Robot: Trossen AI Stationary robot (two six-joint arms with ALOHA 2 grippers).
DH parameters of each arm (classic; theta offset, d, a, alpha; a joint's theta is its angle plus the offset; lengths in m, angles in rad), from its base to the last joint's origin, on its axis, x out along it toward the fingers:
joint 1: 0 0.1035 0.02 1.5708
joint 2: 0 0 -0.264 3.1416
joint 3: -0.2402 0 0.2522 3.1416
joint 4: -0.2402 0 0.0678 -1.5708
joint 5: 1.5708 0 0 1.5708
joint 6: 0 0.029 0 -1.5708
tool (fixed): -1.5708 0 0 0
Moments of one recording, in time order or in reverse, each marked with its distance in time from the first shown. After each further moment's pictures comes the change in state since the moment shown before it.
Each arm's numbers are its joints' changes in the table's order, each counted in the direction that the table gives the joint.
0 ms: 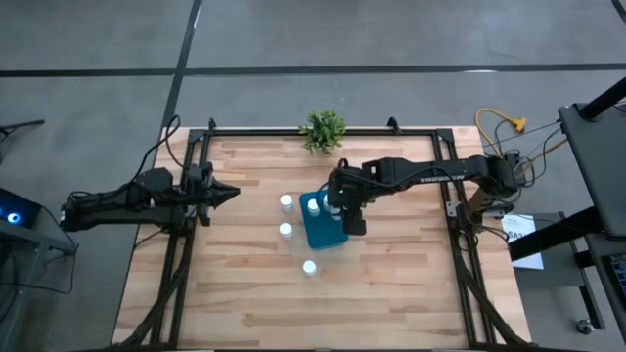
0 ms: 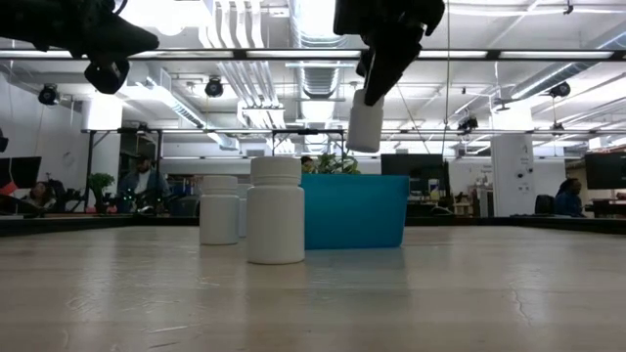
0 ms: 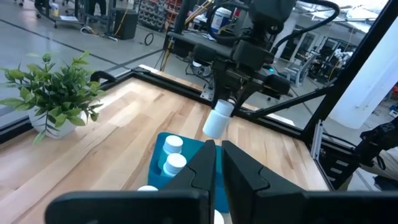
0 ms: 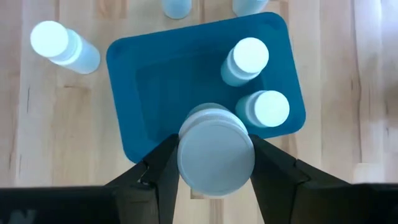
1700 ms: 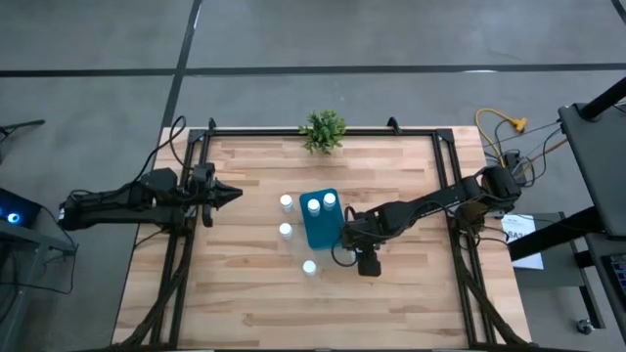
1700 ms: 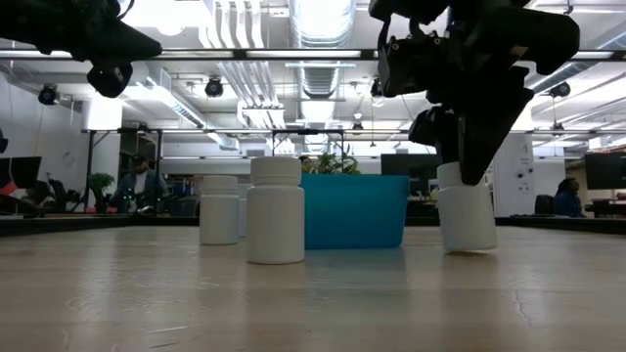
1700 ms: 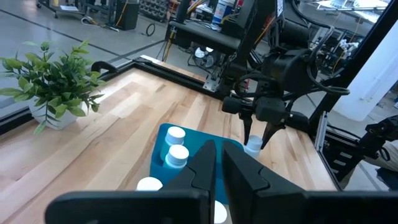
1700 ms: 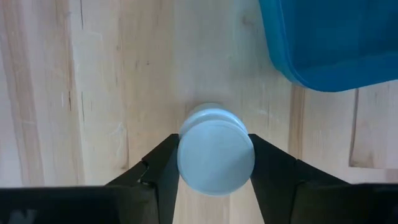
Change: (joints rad) left arm 0.000 -0.037 0.000 -0.004 -0.003 -0.001; right arm 0.226 -0.008 0.368 0.233 0.130 0.298
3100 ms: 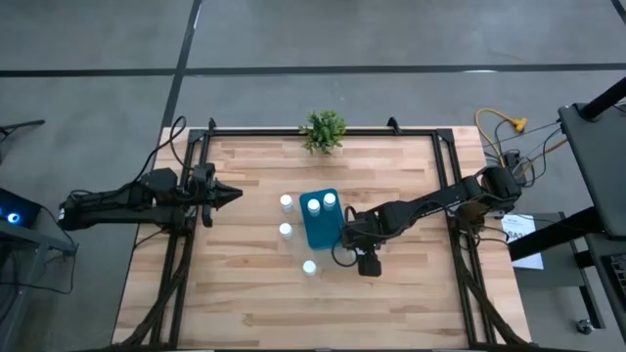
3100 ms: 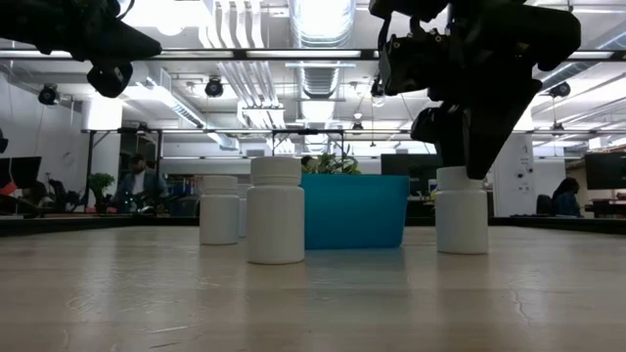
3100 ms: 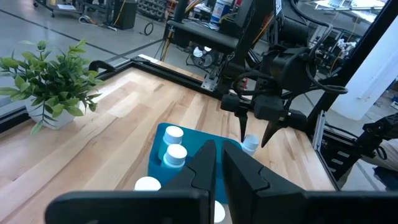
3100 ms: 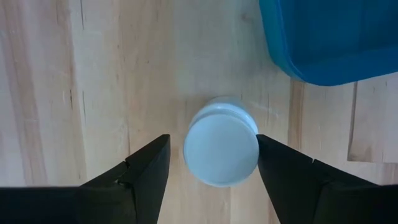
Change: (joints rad) left arm 0.000 0.000 0.000 0.000 -0.008 -0.001; right arm 0.002 0.002 -0.008 -0.022 -0.001 0.008
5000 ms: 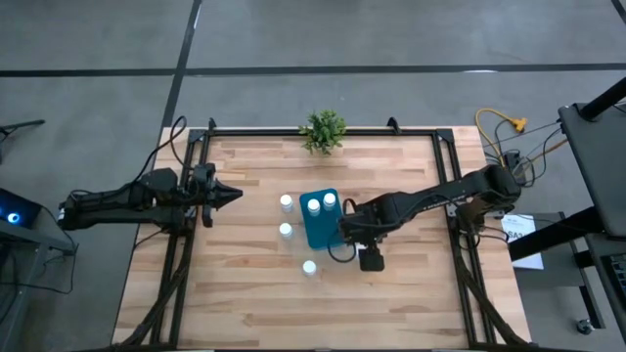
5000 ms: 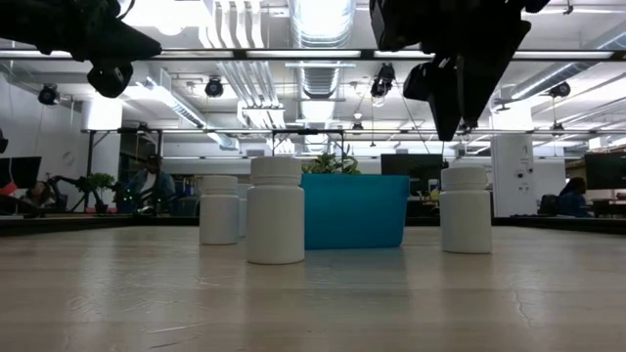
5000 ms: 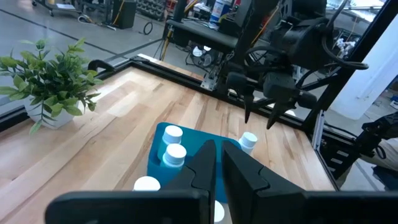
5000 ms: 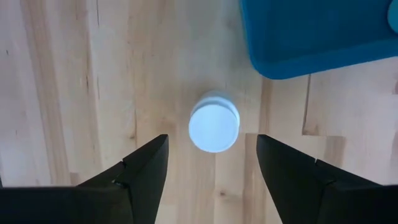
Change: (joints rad) left arm 0.000 -0.002 0.000 0.000 -0.003 0.000; right arm -0.012 -0.001 -0.215 -0.284 -0.024 -0.053
